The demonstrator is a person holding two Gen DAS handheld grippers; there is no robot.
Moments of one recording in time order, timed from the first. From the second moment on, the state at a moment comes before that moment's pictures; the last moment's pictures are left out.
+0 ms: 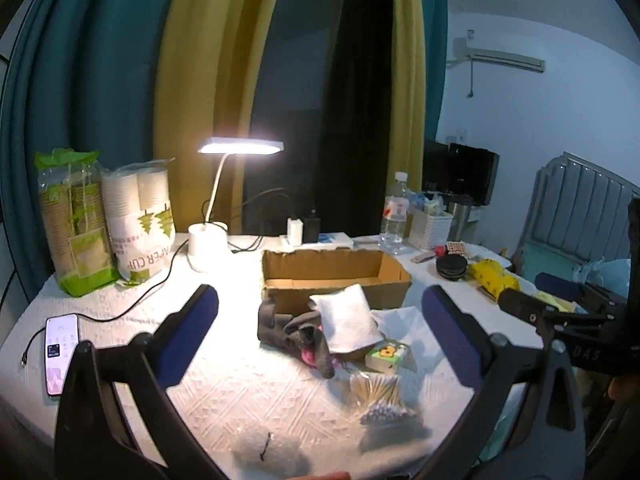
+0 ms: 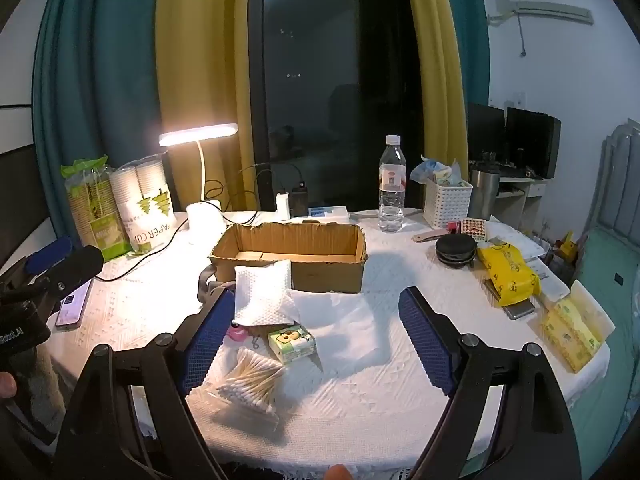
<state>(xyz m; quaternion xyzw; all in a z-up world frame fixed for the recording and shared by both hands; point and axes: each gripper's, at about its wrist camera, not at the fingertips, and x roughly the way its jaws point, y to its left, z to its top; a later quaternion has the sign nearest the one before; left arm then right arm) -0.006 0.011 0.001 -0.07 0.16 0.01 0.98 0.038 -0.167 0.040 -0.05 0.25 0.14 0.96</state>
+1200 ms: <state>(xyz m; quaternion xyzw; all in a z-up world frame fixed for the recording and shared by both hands) -0.009 0.013 -0.001 -0.07 0.17 0.02 0.98 0.035 -0.165 0.037 -0.05 0.25 0.14 0.96</state>
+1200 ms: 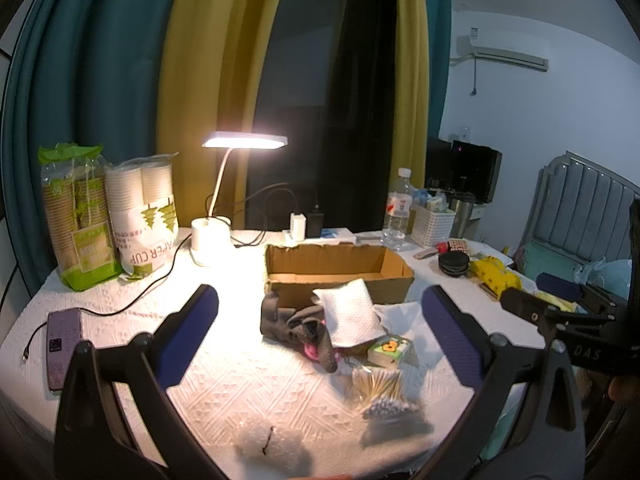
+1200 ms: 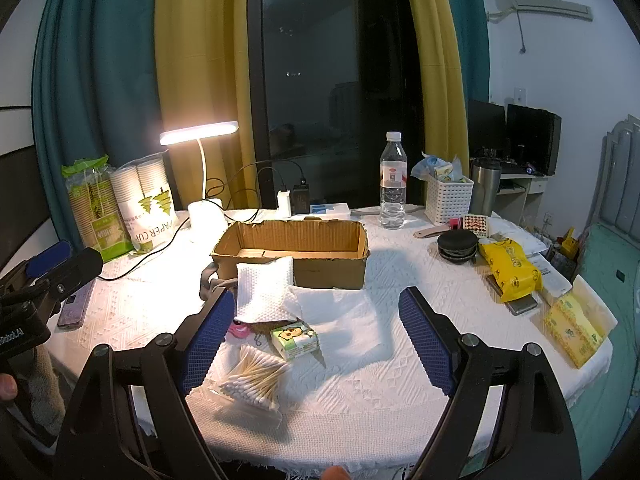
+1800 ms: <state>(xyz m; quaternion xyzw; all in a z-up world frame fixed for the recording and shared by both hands) -0.009 0.014 0.000 -0.07 0.17 0.02 0.98 0.035 -0.166 0.039 -0.05 0.26 0.14 0.96</state>
